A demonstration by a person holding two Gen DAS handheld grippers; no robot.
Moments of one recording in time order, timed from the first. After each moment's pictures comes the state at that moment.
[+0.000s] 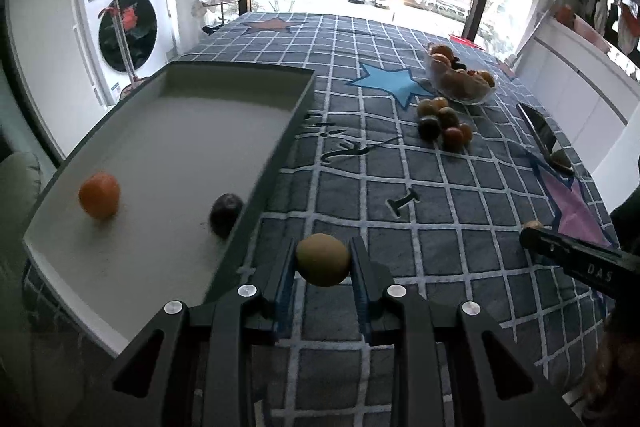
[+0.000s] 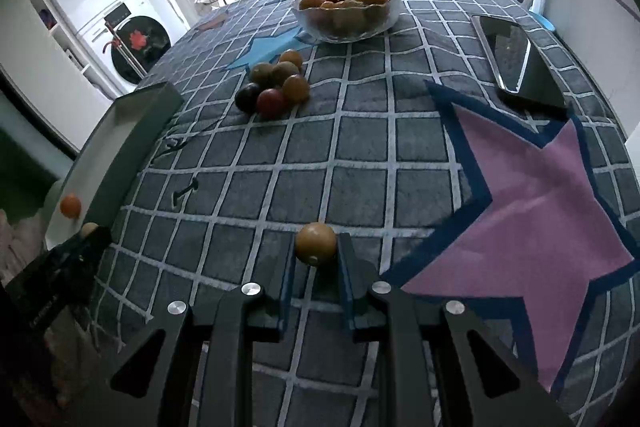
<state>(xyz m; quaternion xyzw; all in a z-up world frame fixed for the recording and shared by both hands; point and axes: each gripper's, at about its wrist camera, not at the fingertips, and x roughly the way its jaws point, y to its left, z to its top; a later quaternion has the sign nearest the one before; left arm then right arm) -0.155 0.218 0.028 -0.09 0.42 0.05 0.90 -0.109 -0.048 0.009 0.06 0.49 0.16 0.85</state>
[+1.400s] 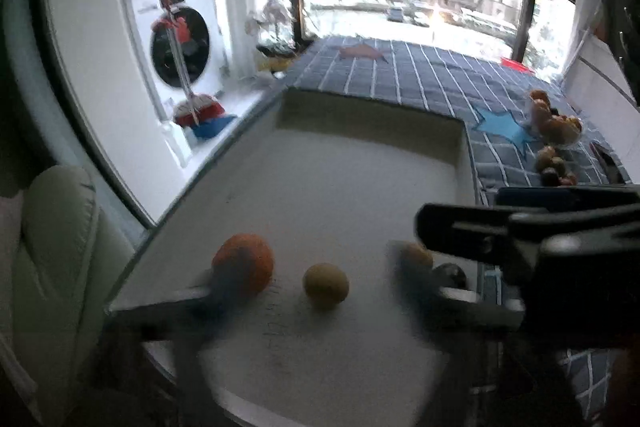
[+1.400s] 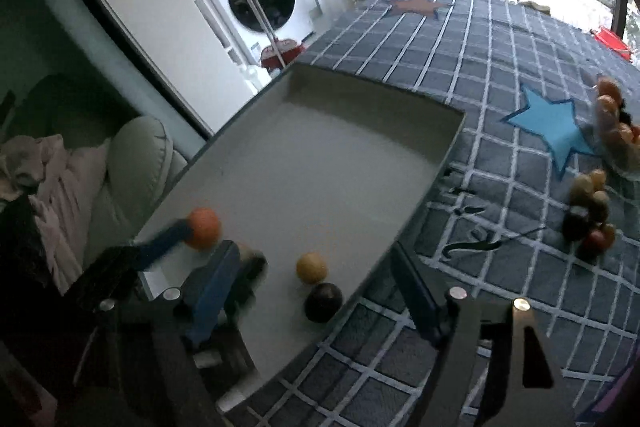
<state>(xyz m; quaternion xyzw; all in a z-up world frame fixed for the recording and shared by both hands) -0.147 0.330 0.031 -0.05 0.37 0.15 0.91 -0.087 0.193 0.054 -0.02 0.49 0.34 0.80</state>
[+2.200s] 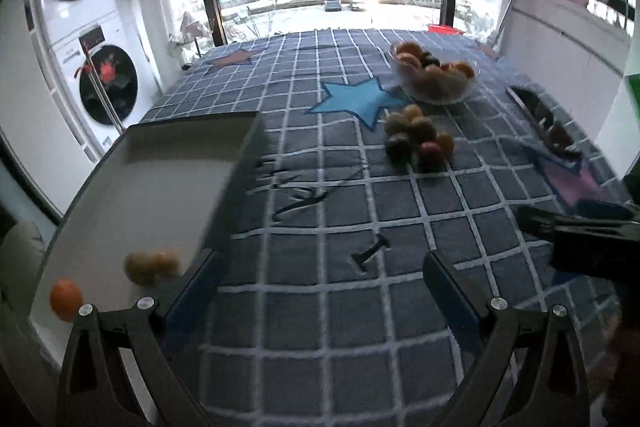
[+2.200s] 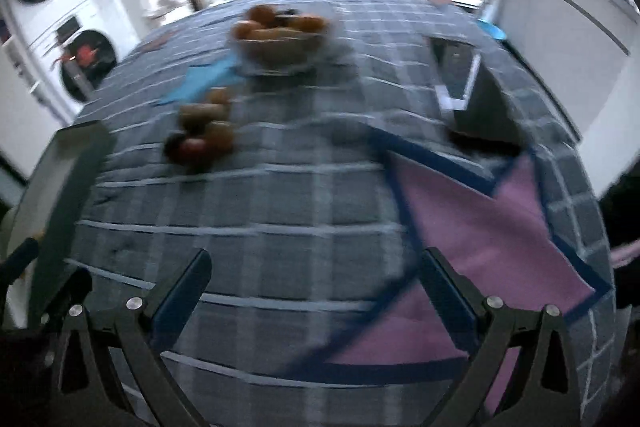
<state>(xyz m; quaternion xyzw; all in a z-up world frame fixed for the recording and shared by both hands) -0.104 0.168 0.027 0.01 0.40 0.04 0.92 -0.076 -0.064 0.011 0.03 0.48 0.05 0.88</state>
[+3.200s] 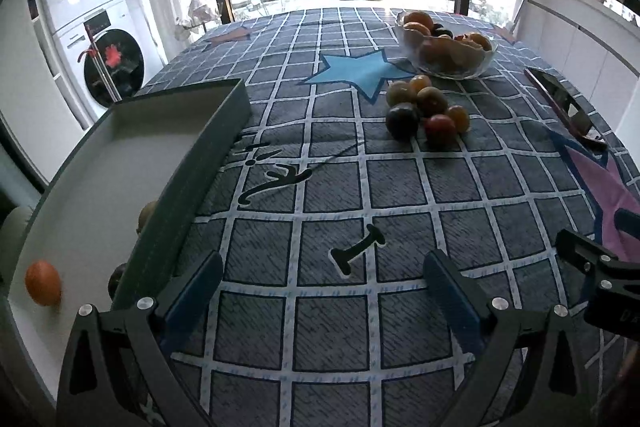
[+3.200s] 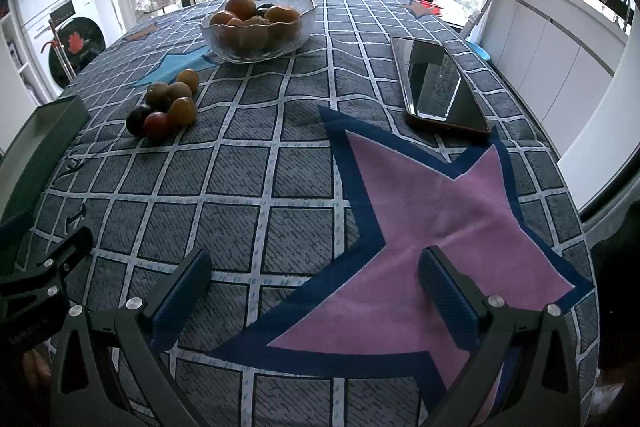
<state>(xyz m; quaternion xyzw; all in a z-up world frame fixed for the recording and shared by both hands) -0.089 0.158 -0.002 0.00 0.42 0.06 0.90 -0.089 -0.073 -0.003 -0.02 0.45 0.03 0.89</state>
